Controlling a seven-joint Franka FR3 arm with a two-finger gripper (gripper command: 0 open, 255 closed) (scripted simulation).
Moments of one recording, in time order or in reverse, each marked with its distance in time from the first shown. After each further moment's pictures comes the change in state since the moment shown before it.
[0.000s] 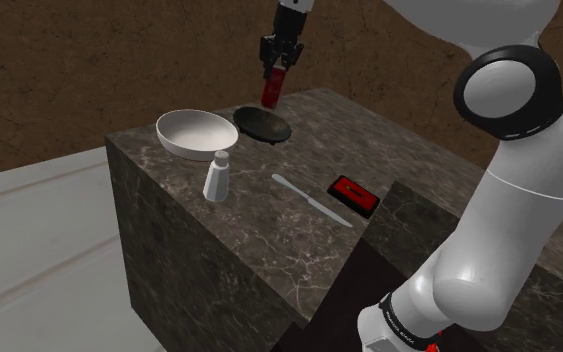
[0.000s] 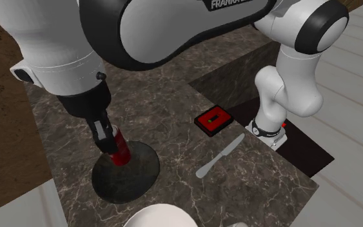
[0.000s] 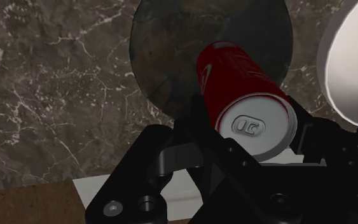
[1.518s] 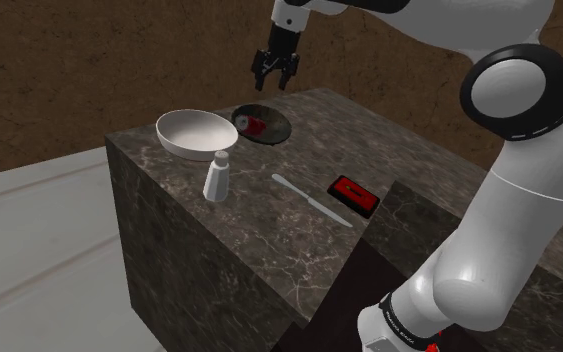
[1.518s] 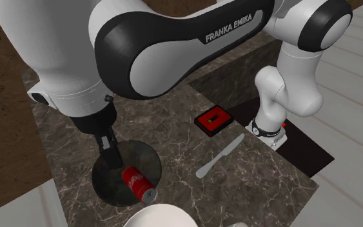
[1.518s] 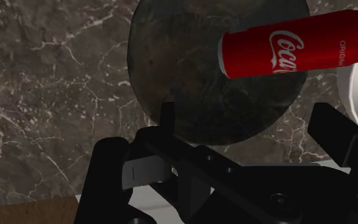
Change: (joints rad) arm 0.003 -0.023 0.001 -0.143 -0.002 0.121 0.002
